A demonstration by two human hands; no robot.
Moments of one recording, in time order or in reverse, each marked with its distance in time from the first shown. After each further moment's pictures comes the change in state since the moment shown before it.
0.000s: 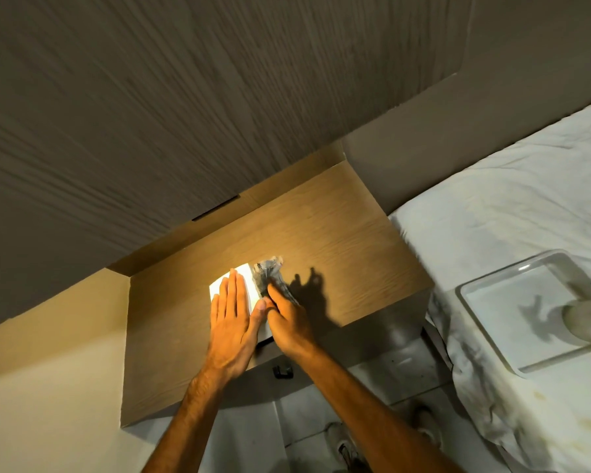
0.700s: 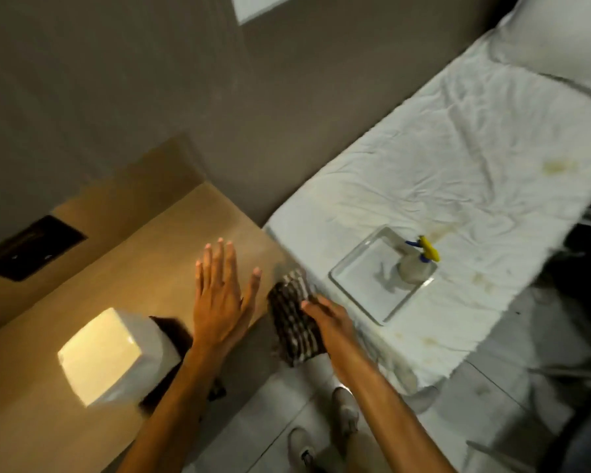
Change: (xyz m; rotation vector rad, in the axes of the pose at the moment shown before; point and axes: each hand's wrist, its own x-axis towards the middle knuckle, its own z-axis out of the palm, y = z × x) left_hand 0.042 0.155 0.064 0.032 0.027 0.471; right_hand -0.123 0.051 -0.167 0.547 0.655 0.265
